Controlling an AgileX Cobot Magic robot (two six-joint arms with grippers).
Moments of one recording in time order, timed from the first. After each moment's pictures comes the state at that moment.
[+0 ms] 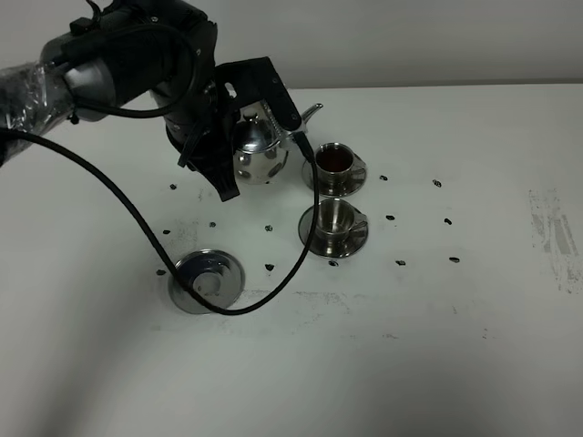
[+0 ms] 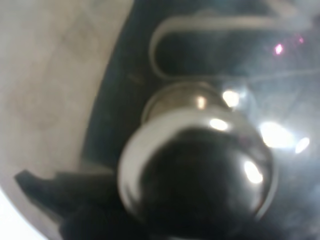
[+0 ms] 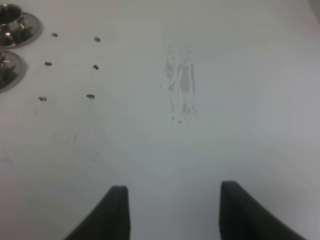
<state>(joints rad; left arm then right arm) -0.49 2.06 -1.72 0.20 0.94 0.57 -0.01 0.06 -0.52 0.03 1.11 -0.07</state>
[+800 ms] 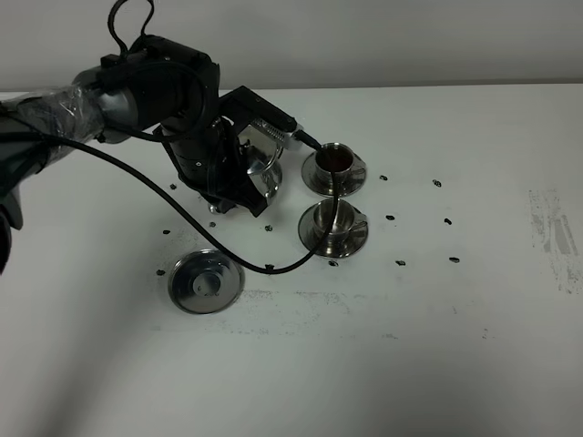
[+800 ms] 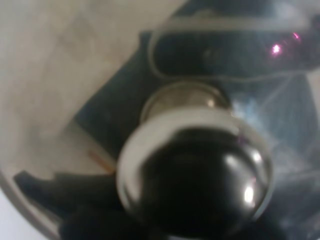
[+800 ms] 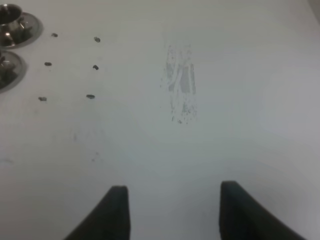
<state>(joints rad) -0.45 2.20 -1.70 0.08 0.89 0.27 -0.01 0.06 -0.52 0.03 1.11 -0.07</state>
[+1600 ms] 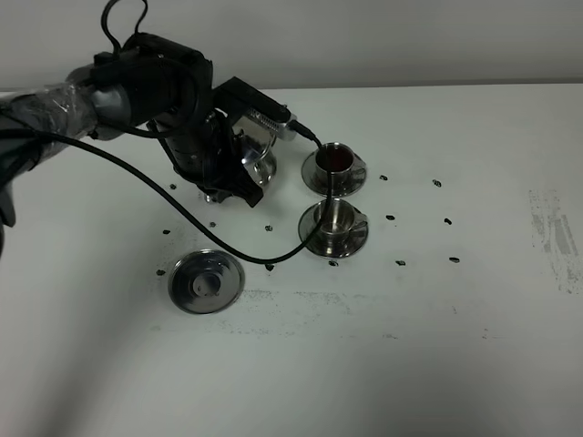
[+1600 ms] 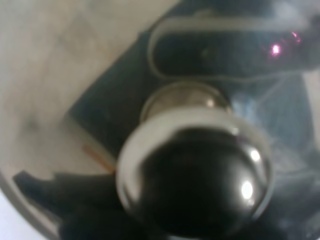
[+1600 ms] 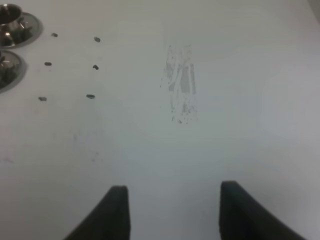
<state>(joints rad) -0.44 2.16 -1.70 0.10 0.86 0.28 -0.01 0.06 -0.52 0.03 1.11 -0.07</state>
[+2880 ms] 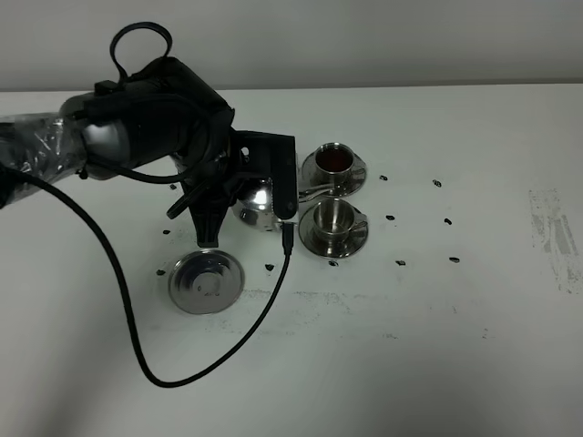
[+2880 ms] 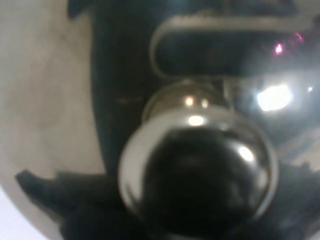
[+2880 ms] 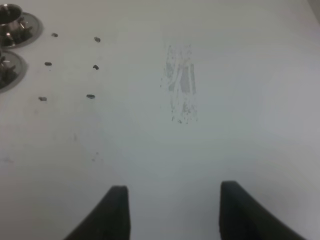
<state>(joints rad) -0.57 2.02 -1.47 0.36 0.71 0.86 -0.01 0.06 -0.52 0.03 1.11 -0.07</state>
